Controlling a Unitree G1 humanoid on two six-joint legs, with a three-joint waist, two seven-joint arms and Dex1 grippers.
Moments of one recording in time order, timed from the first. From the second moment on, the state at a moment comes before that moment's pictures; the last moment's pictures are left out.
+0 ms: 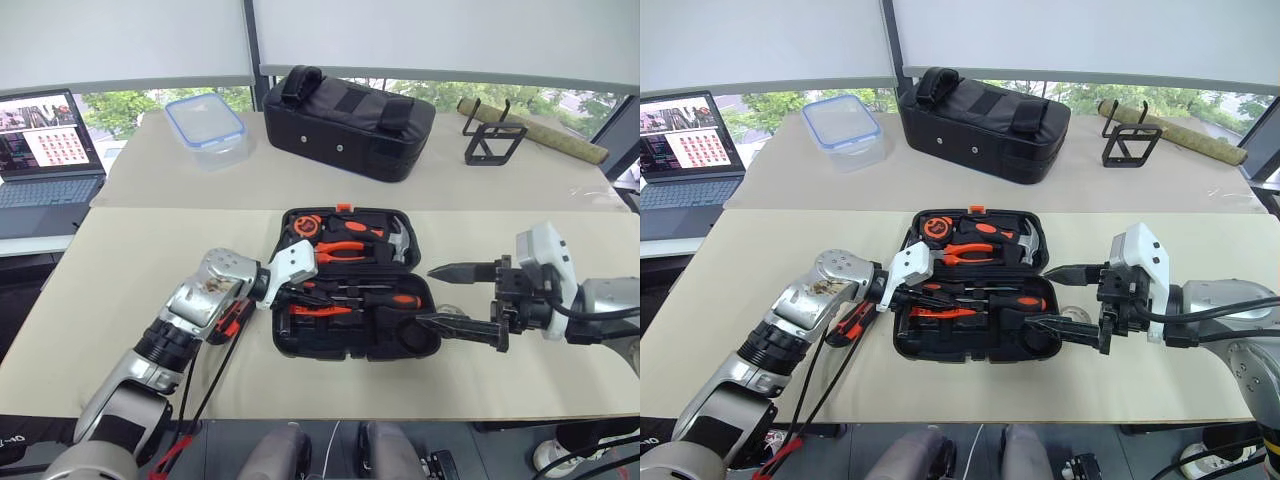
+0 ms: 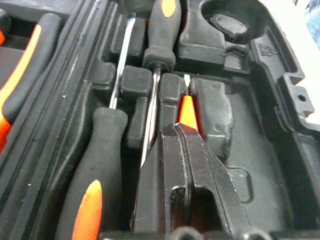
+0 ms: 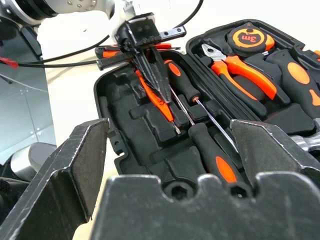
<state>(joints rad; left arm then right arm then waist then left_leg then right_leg) -0.64 0.51 -0.37 0.11 -0.22 0.46 -1.20 -0.13 -0.99 -0.27 -0.53 0.84 0.77 1.00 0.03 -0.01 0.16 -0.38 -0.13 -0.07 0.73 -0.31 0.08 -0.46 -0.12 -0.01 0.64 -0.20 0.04</state>
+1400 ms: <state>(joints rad) -0.31 0.83 -0.06 -0.54 -0.42 1.33 -0.56 -0.25 -0.97 -0.14 -0.54 0.84 0.77 1.03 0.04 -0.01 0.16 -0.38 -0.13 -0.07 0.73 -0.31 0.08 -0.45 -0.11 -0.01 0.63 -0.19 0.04</state>
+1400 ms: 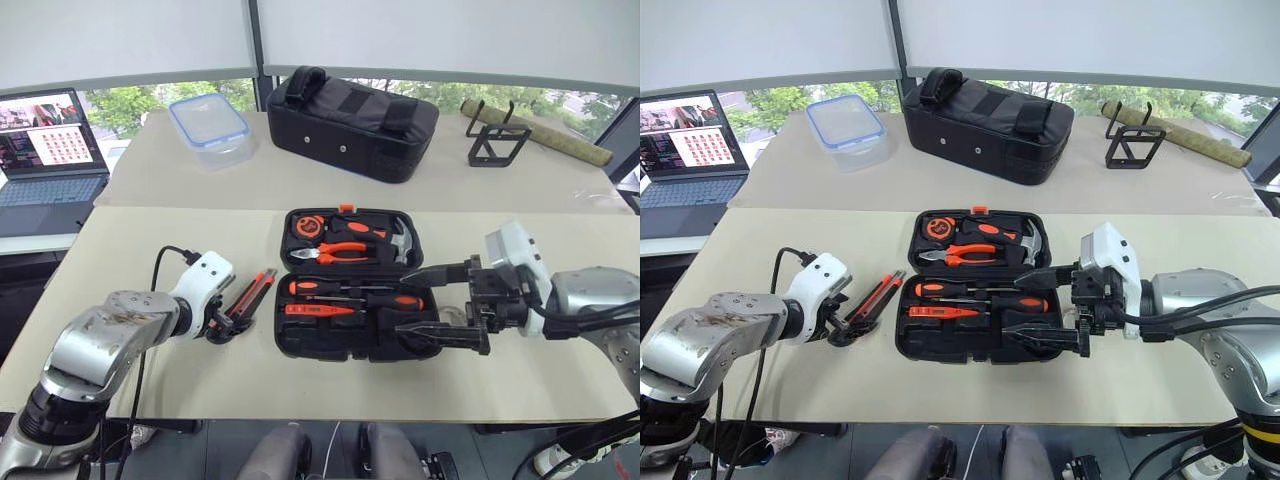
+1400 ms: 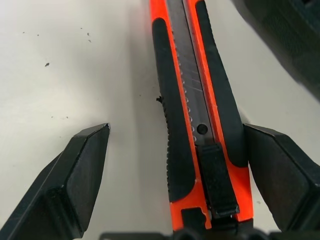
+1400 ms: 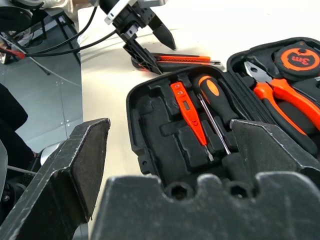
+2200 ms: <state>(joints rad) -0.78 0.90 -0.29 -0.20 -0.45 0.70 -1.36 -0.11 -1.02 -0.20 -0.55 0.80 0.75 1.08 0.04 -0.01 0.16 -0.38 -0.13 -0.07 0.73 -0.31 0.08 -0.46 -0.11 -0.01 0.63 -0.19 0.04</state>
